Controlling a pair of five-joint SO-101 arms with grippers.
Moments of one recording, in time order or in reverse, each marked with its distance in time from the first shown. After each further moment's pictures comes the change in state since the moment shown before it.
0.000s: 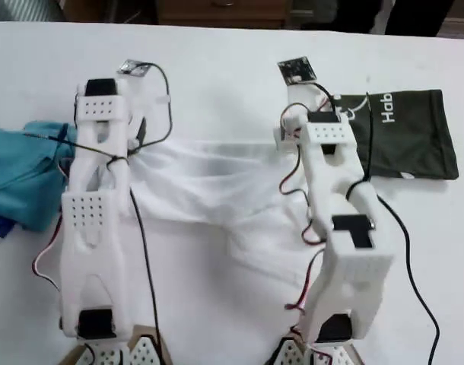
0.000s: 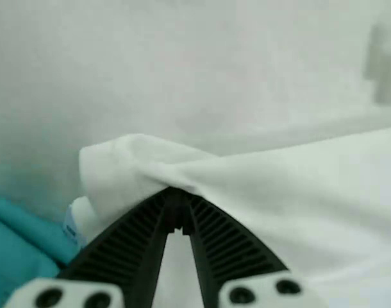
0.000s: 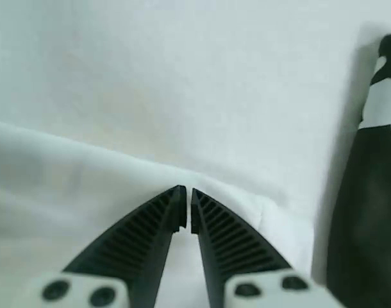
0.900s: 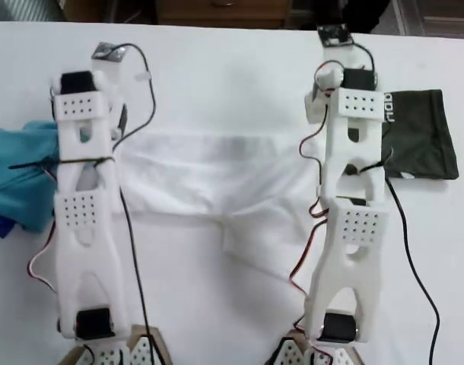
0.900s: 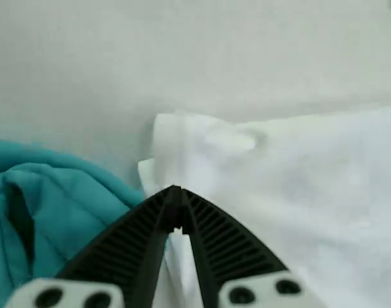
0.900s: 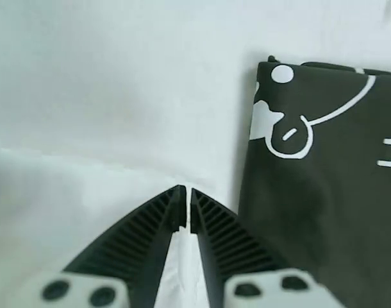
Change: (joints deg) left arm -3.5 -1.8 -11.9 6.9 0.0; right arm 6.6 22.9 -59.3 37.6 0.4
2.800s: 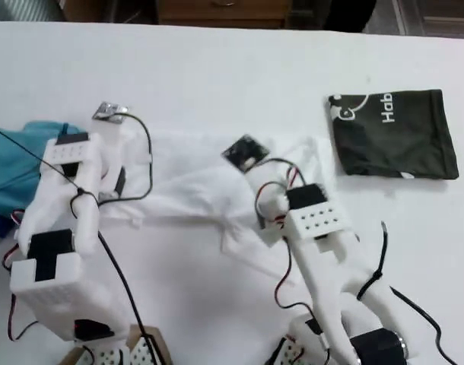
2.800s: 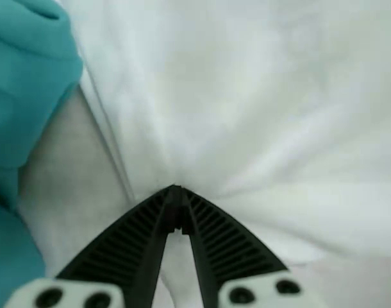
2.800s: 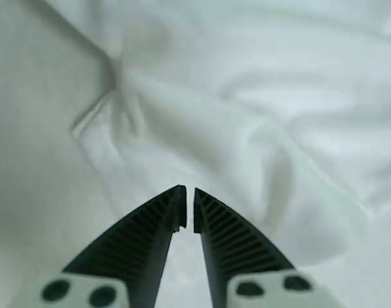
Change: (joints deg) left arm -2.7 -51.0 97.9 -41.2 -6.2; right arm -23.2 -75.3 110.2 -25.4 12.5
